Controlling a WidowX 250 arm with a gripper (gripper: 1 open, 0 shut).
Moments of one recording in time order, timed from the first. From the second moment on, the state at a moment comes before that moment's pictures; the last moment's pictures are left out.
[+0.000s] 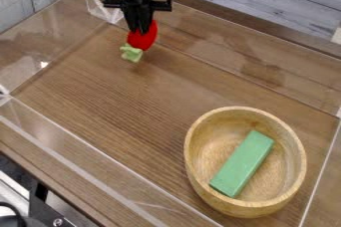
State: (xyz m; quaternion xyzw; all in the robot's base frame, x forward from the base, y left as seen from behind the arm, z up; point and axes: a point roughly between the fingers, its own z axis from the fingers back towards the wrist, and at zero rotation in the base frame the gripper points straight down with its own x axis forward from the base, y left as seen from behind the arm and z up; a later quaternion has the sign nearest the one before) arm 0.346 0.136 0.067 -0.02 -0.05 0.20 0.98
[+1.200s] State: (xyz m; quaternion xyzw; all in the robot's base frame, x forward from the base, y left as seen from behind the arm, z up) arm 0.369 0.140 0.081 -0.05 -0.02 0.27 0.96
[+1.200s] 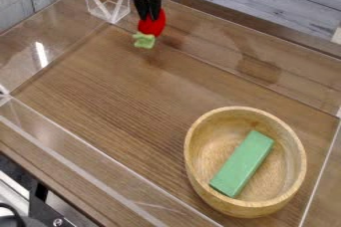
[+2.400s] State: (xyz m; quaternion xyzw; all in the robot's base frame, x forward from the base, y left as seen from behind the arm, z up) arm 0.300 0.189 0.049 -0.02 0.00 0.25 0.97
